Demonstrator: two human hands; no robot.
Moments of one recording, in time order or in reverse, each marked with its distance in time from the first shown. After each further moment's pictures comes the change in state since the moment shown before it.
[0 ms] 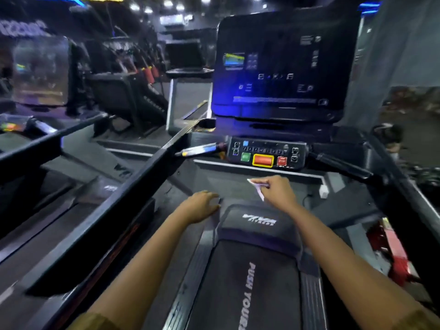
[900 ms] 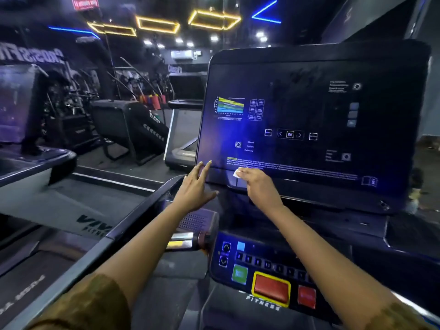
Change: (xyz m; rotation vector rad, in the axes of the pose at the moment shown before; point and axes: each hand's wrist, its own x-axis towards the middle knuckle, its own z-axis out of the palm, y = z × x) left_hand 0.380 -0.068 -0.102 -0.048 0.510 0.064; right_hand 0.386 0.066 0.017 -0.211 0.269 -0.506
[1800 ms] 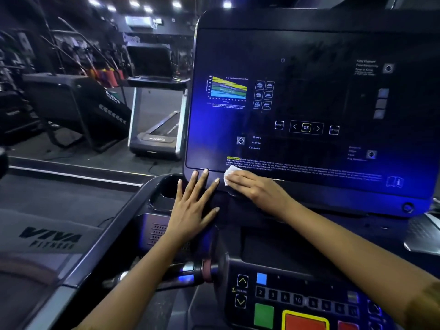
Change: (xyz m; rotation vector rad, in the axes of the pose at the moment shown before) left_hand 0.023 -0.063 0.085 0.161 0.238 0.340; right_hand 0.027 0.033 0.031 -0.334 -0.220 -0.480
